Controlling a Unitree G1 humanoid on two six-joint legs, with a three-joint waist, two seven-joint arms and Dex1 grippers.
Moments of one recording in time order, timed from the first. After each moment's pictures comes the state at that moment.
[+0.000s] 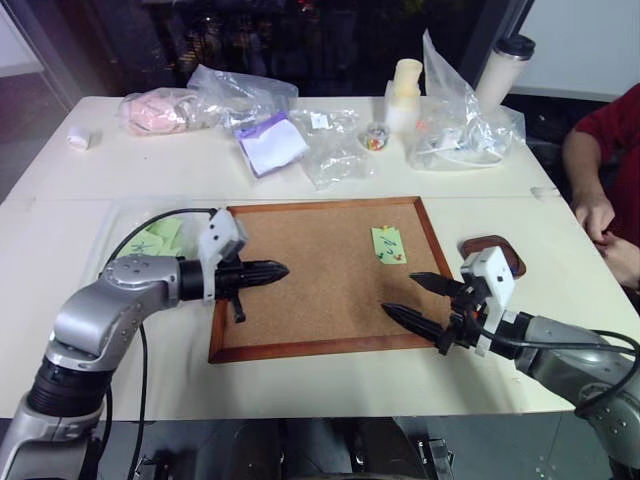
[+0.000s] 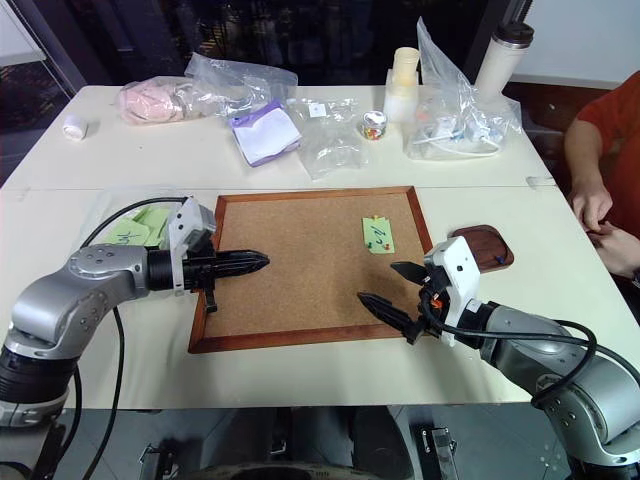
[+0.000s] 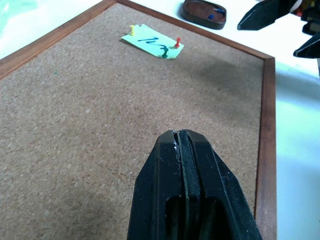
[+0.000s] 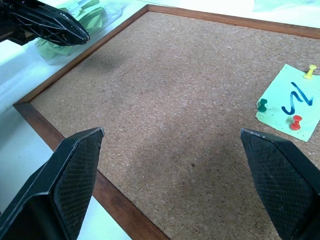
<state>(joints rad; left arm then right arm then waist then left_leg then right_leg) -0.34 0.72 -0.02 -0.36 -0.60 0.78 -0.90 0.07 -0.73 -0.21 -0.70 0.89 0.84 0.48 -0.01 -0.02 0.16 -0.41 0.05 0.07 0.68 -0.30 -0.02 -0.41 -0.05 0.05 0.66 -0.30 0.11</state>
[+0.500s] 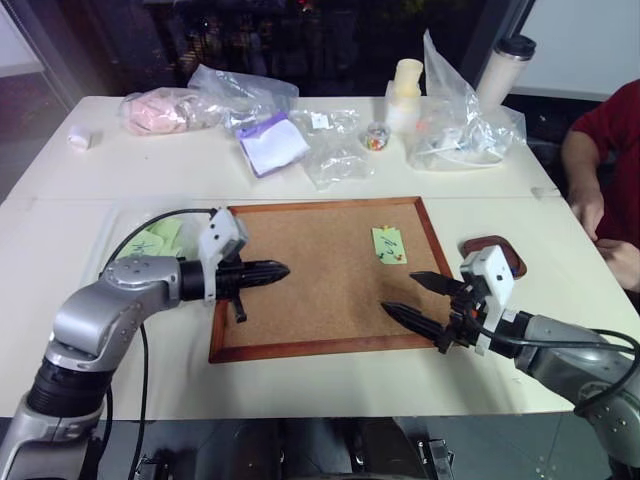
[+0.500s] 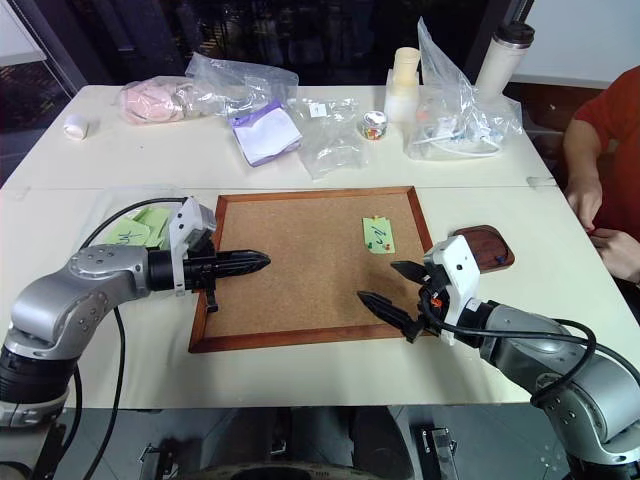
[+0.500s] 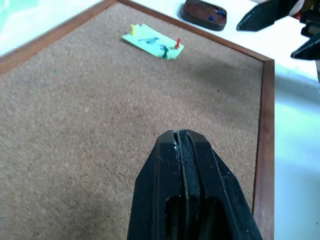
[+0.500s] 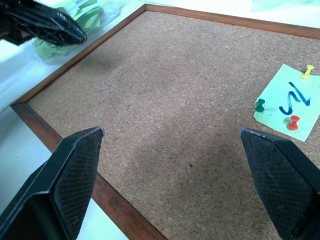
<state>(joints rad) -0.37 0.72 -0.02 -0.35 -0.61 0.79 -0.89 0.05 -0.73 -0.21 -0.69 0.89 0.85 0.47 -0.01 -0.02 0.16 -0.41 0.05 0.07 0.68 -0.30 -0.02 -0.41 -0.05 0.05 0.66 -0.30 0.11</state>
